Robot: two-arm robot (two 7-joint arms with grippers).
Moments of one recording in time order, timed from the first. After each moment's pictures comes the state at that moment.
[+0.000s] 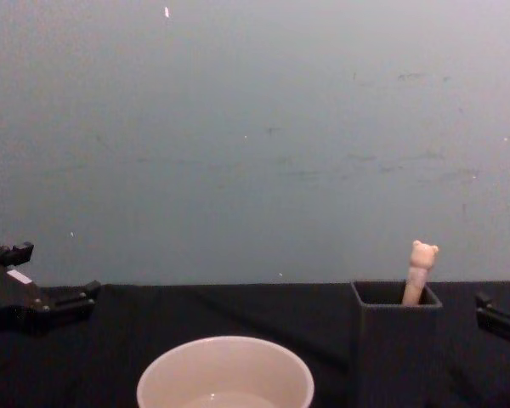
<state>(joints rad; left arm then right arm) -0.20 0.60 0.45 -1.41 -0.25 -0.12 0.03 0.19 0.32 -0.33 -1.29 0.08 -0.14 -0.15</state>
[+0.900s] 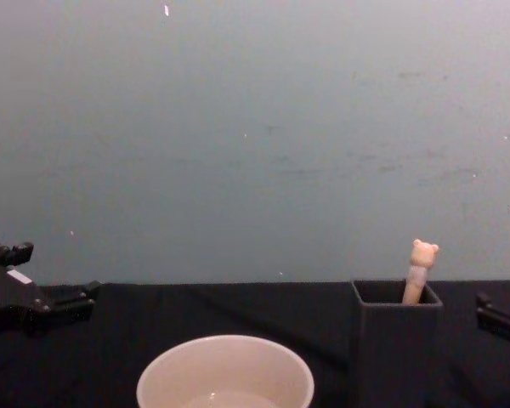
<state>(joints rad) -0.20 0.60 0.45 -1.41 -0.25 -0.12 0.03 0.19 0.32 -0.33 -1.29 0.08 -0.14 -0.15</state>
